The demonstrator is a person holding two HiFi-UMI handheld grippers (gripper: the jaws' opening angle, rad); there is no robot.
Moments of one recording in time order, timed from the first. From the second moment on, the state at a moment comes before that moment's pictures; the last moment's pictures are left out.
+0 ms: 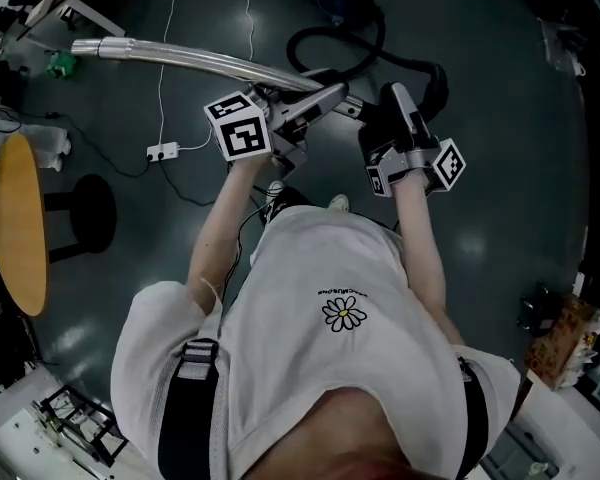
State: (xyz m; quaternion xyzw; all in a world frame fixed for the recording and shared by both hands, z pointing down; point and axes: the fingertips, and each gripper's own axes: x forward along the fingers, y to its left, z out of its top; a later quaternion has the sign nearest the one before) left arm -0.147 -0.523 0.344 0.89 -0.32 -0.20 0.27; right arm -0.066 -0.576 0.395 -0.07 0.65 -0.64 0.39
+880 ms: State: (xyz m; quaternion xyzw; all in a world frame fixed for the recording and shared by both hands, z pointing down) left arm -0.181 -0.520 0.337 0.84 -0.47 0.20 -0.16; right arm -0.053 -0.520 0.419 0.01 0.85 0.16 -0.50
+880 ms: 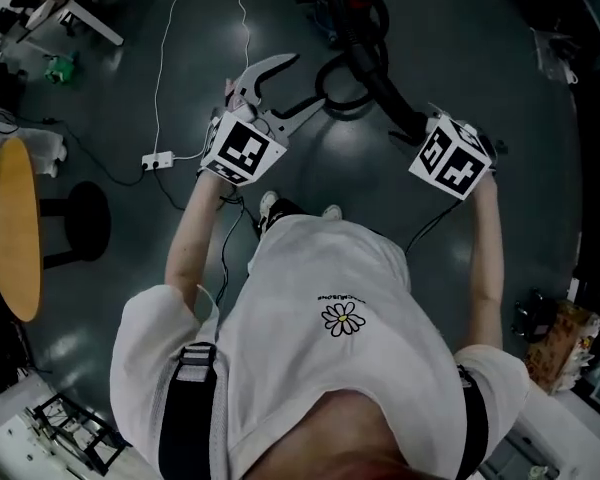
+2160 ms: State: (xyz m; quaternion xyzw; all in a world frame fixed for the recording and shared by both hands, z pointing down) left arm 0.060 -0.165 0.297 0.98 0.08 0.01 0.15; right arm -0.067 -0.371 0.251 -0.13 0.84 0.52 -0.10
